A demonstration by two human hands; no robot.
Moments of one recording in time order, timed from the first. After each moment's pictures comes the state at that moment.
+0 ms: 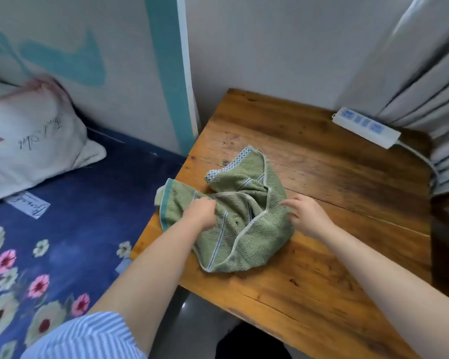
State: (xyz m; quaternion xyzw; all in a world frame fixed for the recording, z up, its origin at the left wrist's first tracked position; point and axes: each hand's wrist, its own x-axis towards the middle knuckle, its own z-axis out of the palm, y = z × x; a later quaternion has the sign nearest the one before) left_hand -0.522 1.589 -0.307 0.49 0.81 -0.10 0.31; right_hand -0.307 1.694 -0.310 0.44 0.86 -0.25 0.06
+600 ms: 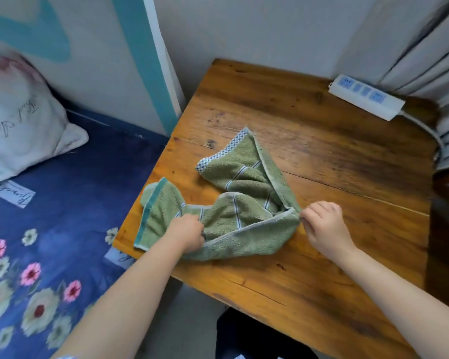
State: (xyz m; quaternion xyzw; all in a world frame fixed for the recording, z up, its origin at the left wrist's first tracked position) left_hand -0.491 1.550 -0.345 0.60 0.71 -0.28 0.25; right_hand -0.226 1.670 -0.345 0.36 0.92 -0.09 -0.13
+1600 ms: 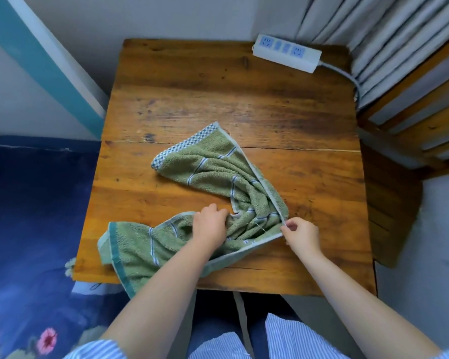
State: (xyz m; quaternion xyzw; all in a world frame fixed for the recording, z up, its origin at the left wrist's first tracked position) left_hand -0.395 1.585 -0.370 0.65 0.69 -0.15 0.29; right_hand -0.203 1.592 -0.360 0.77 0.51 -0.39 -0.02
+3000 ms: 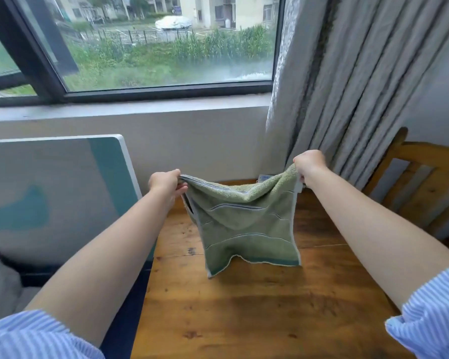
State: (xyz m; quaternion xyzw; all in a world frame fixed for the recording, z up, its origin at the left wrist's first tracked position) left_hand -0.560 1.736 -0.103 0.19 0.67 0.57 0.43; right_hand -0.292 1.784 -0.085 0.73 0.40 -0.40 -0.39
